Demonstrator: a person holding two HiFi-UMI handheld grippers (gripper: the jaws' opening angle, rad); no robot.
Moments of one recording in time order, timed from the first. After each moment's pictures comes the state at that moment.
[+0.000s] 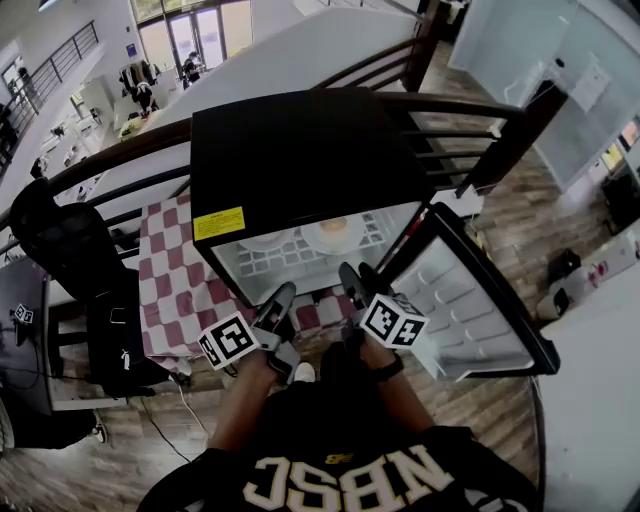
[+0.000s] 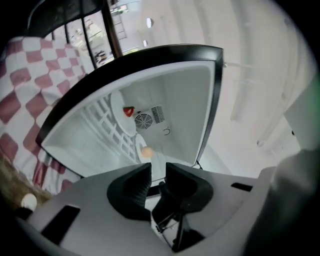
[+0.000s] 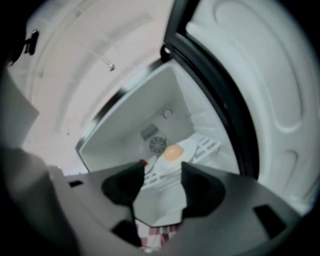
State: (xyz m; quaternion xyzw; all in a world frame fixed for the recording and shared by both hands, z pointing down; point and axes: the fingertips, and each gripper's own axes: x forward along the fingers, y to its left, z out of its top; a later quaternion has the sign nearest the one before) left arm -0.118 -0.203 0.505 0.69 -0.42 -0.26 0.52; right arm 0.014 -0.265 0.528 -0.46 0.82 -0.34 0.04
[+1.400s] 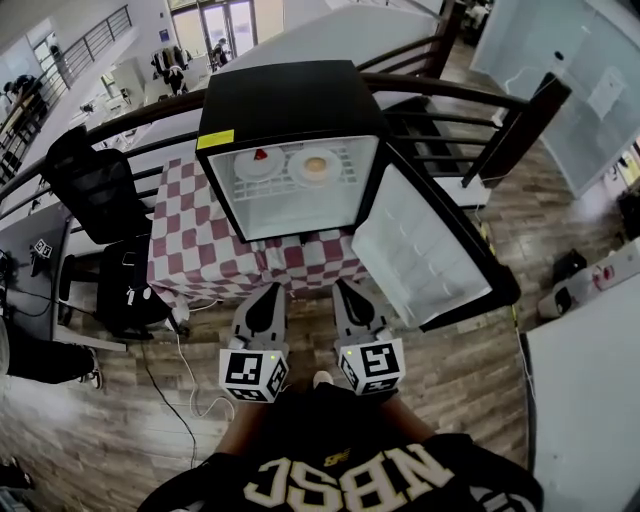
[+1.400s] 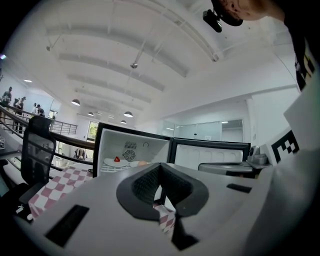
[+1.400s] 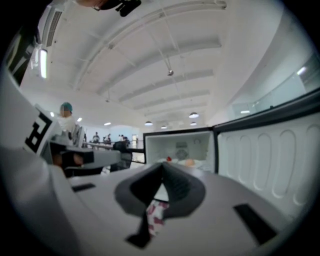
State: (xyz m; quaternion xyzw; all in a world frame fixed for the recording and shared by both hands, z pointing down) left arm -0.027 0.011 0.419 0.76 -0.64 -0.03 0.08; right arm 0.076 -0.016 0.433 -0.41 0.91 -0.05 -0.04
